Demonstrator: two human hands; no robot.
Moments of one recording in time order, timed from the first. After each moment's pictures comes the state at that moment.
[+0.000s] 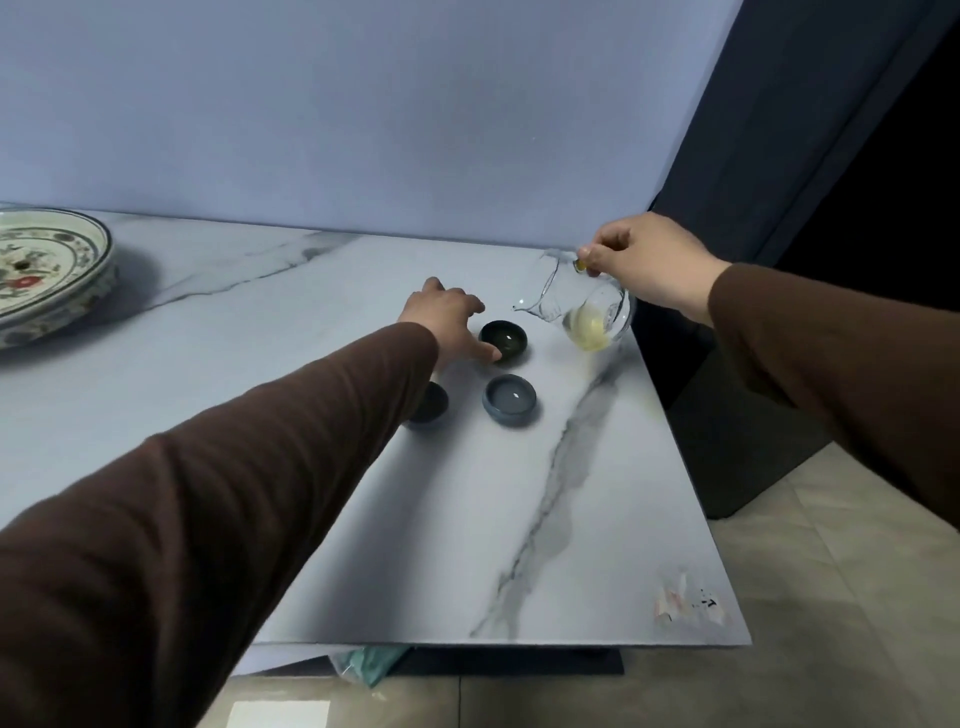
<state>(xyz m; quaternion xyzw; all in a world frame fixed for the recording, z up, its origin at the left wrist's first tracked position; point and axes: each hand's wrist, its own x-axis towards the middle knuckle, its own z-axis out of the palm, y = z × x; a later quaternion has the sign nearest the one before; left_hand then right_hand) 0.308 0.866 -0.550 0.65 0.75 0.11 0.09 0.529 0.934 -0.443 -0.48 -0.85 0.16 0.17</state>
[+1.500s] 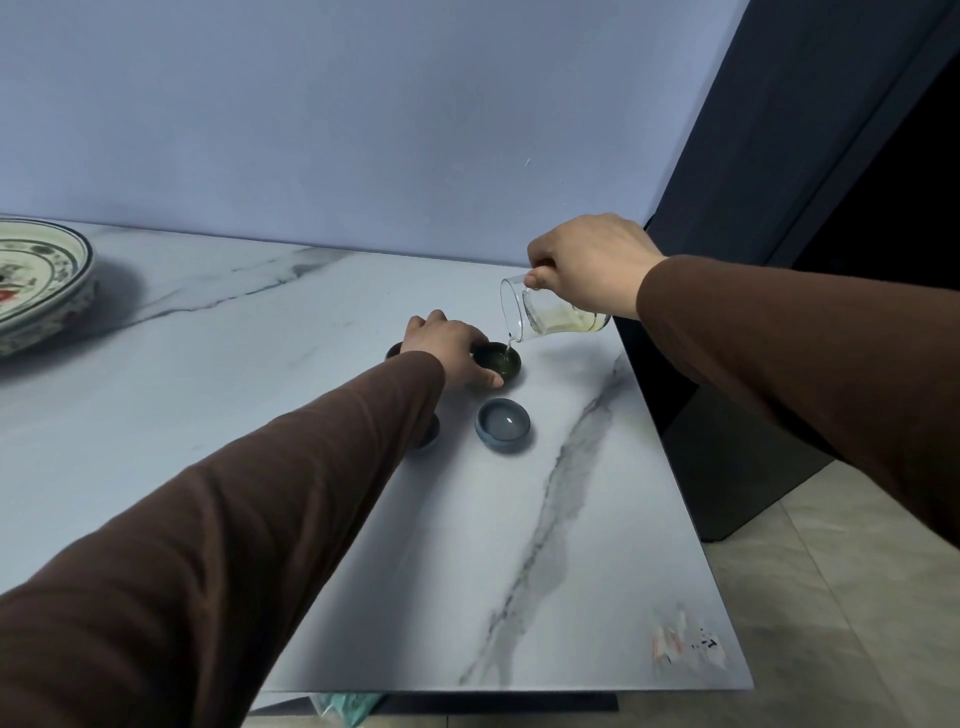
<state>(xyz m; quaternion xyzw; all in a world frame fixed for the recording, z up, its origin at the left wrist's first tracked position) 0.317 0.876 -0.564 0.61 0.77 0.15 0.15 0.479 0.935 -0.428 -0.36 -0.93 -0.11 0.05</state>
